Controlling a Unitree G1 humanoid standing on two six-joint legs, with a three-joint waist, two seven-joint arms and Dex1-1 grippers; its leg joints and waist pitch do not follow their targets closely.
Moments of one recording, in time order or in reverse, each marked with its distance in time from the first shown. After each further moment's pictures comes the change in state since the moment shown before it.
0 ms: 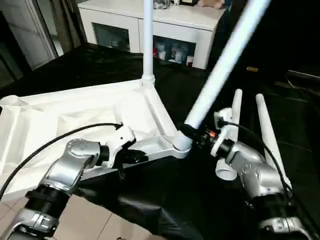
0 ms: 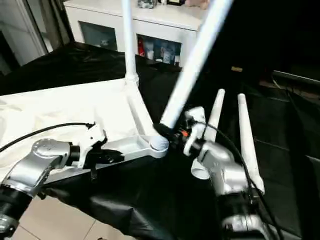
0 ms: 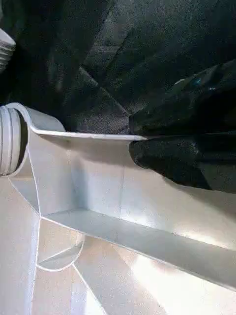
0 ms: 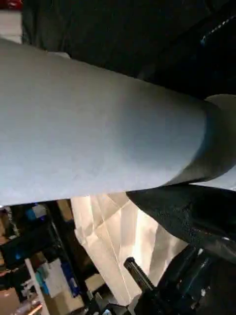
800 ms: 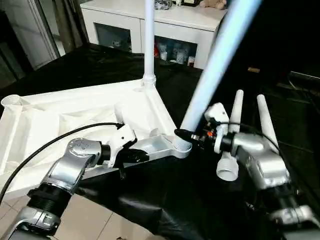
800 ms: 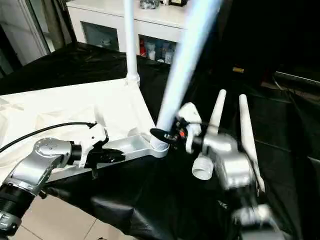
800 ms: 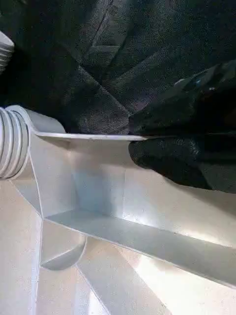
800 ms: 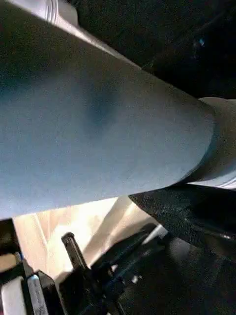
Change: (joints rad) left arm -0.007 0.006 -0.001 0.021 0.013 -0.028 -0.021; right arm -0.126 -0.136 0.178 -0.001 -0.166 0.023 0.176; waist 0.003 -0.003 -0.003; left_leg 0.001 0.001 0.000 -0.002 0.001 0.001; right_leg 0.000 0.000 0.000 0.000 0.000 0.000
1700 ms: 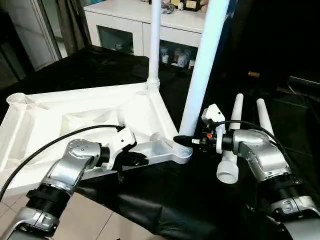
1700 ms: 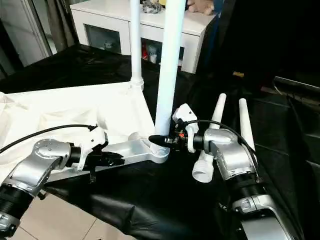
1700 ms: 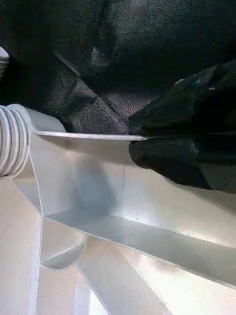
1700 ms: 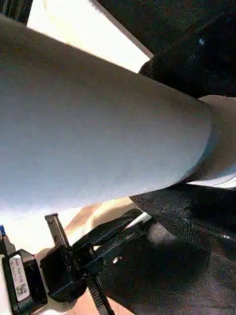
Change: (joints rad) left arm 0.003 0.005 -0.012 0.014 0.012 -0.022 -0.031; right arm -0.025 -0.019 0.016 0.085 -0.020 -0.007 0.115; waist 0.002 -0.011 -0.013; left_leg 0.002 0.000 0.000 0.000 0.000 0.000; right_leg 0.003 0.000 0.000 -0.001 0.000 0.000
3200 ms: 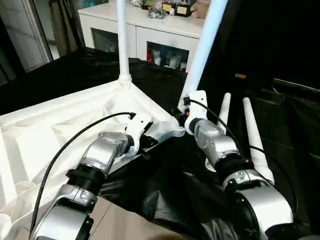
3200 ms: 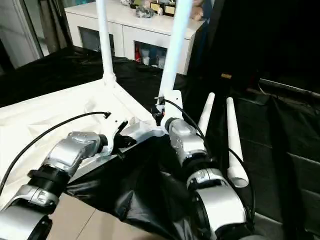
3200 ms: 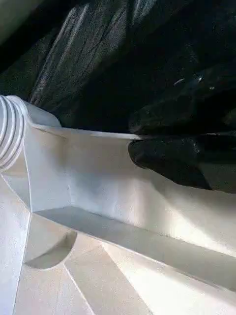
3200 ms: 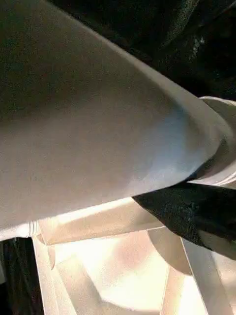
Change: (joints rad) left arm -0.202 -0.262 0.062 0.184 0.058 0.345 0.458; right arm -0.302 0.353 -0.205 0.538 -0.106 -0.130 -0.919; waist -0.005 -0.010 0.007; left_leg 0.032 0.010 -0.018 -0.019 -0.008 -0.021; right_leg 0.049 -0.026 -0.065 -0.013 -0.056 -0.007
